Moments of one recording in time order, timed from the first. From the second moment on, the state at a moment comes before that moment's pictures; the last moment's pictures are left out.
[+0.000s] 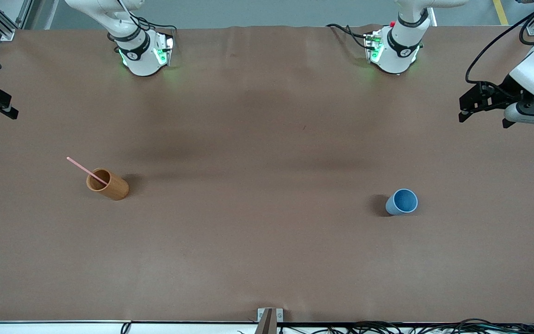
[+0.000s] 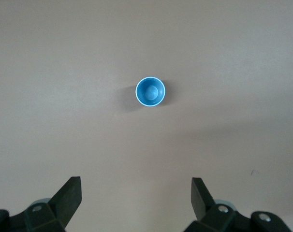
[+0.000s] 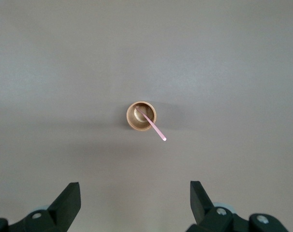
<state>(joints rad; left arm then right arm) -0.08 -0.05 -0.04 -1.62 -0.01 1.63 0.05 -0.02 -0.02 -0.09 -1.51 0.03 1.50 -0.14</state>
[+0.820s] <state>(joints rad) -0.08 0.01 -0.04 -1.62 -0.02 1.65 0.05 -0.02 -0.02 -0.09 -1.51 0.03 1.50 -0.14</state>
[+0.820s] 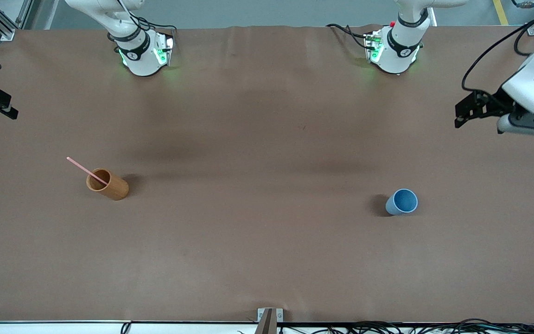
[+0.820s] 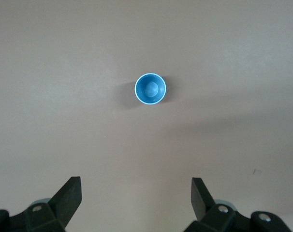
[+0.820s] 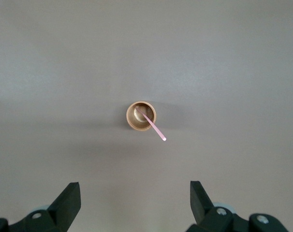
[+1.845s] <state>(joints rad) -0.07 0.47 -0.03 -1.85 -0.03 2.38 0.05 -0.21 -0.01 -0.09 -1.98 0.24 1.96 -0.28</state>
